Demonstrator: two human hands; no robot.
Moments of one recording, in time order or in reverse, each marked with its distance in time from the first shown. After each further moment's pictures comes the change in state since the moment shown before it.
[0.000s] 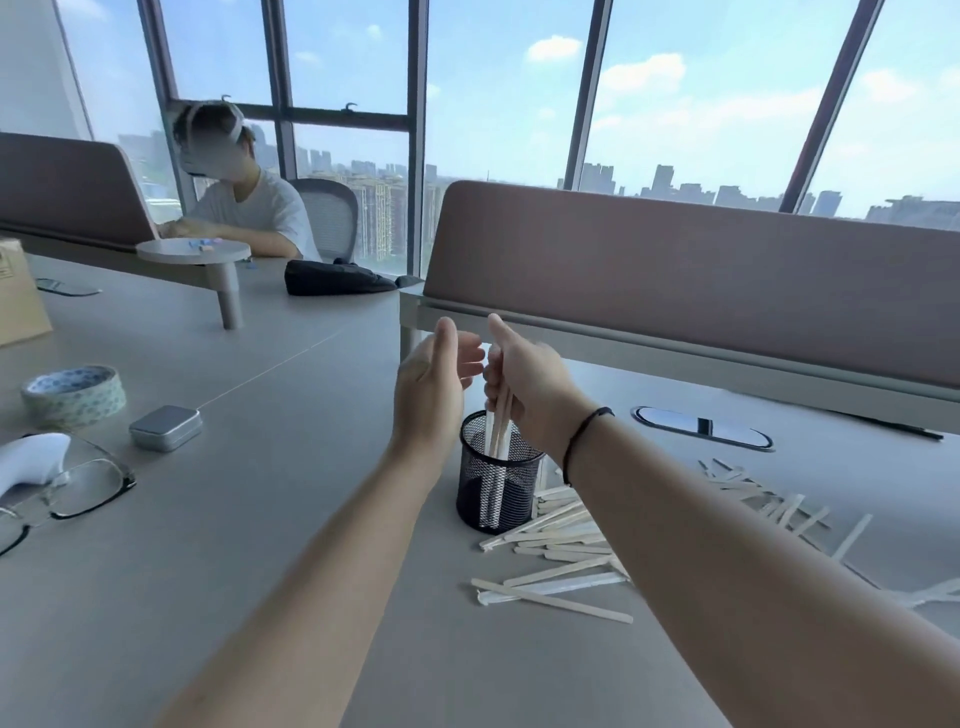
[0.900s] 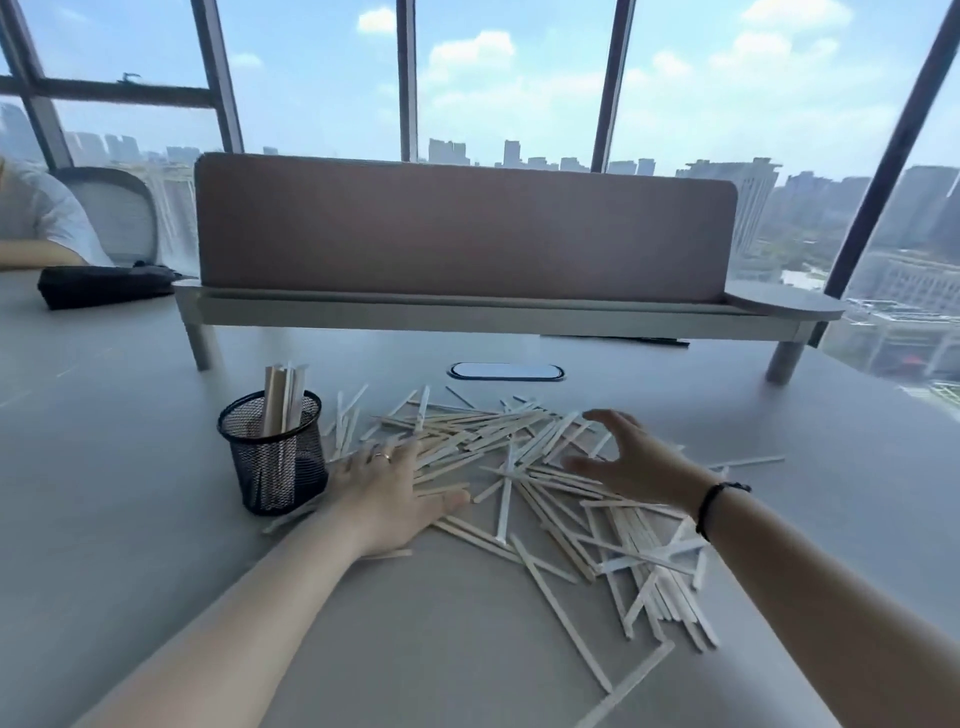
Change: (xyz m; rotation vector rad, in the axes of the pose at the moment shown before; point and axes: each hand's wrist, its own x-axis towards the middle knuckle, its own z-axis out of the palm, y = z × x) left_hand -0.108 -0.073 0.089 1.444 -0.896 0.022; right_hand -0.113 0.089 -0.341 -1.187 0.183 0.048
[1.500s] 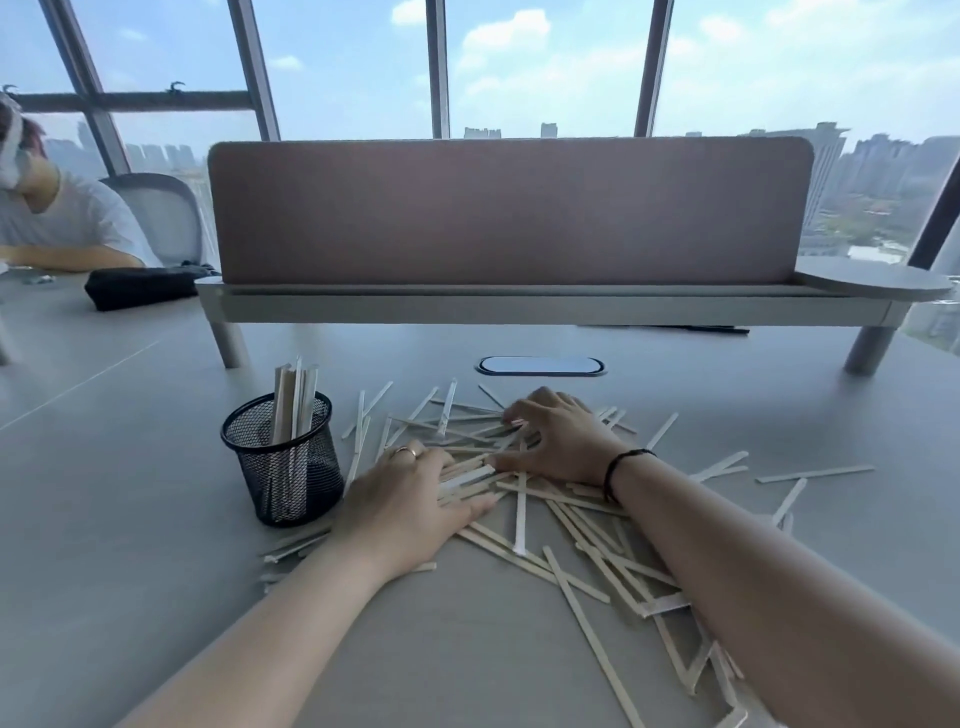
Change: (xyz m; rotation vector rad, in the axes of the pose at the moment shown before) left_hand 0.003 0.006 0.008 -0.037 0.309 0.069; right_hand 0.092 -0.061 0.059 -0.114 -0.025 -0.357
